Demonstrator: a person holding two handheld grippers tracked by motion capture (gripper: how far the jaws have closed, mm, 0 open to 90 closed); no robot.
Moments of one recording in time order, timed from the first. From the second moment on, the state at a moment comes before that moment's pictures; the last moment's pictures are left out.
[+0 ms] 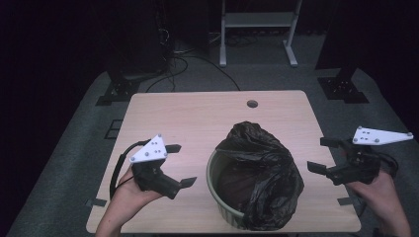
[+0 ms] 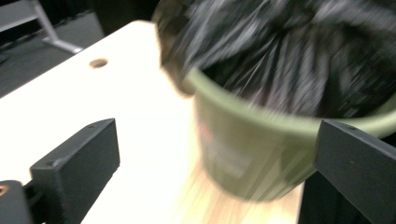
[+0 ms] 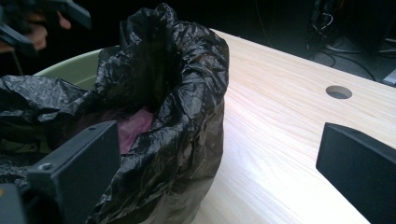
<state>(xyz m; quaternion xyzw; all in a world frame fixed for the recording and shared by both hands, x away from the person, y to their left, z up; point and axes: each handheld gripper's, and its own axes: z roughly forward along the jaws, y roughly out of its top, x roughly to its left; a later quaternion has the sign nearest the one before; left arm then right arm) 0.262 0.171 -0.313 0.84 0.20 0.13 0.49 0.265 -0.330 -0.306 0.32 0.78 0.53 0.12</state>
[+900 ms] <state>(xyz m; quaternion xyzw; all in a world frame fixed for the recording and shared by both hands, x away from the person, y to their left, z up) 0.278 0.235 -0.462 0.85 0.33 0.13 0.40 0.274 -0.292 -0.289 0.31 0.77 0.54 0.11</state>
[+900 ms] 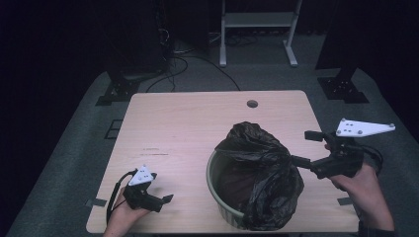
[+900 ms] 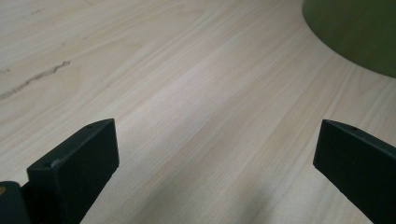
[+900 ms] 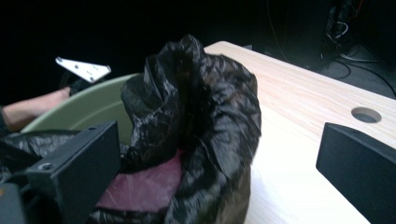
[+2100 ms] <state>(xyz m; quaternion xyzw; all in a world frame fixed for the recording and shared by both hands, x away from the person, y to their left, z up) 0.282 0.233 -0.483 0.86 0.34 0.14 0.36 0.284 -0.262 -0.318 0.32 0.81 0.48 0.10</state>
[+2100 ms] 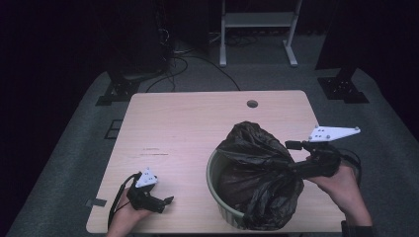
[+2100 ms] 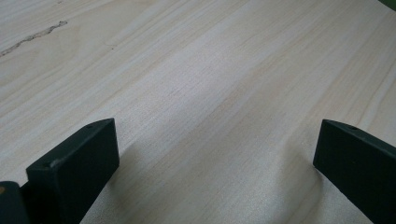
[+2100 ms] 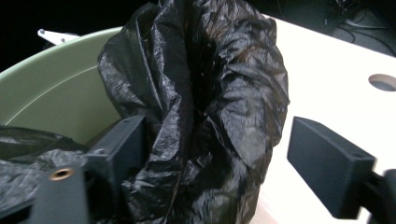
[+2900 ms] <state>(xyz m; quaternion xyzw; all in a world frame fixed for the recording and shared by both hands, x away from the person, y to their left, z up) 0.281 0.231 -0.484 0.86 0.33 0.15 0.36 0.282 -0.278 -0.322 0.35 0.78 0.51 0.09</state>
